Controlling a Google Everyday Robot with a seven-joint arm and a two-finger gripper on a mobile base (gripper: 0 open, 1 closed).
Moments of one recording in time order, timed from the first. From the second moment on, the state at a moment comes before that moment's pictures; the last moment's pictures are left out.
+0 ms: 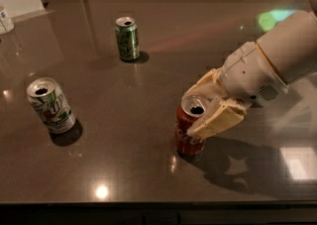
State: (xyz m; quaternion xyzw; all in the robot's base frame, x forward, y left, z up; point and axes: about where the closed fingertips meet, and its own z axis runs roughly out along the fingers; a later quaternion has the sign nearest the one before) arm 0.390 -0.077 0.917 -0.66 0.66 0.24 0.25
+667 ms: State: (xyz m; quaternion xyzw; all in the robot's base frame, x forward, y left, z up) arm 0.444 -0.065 0.942 -0.63 0.70 0.22 0.28
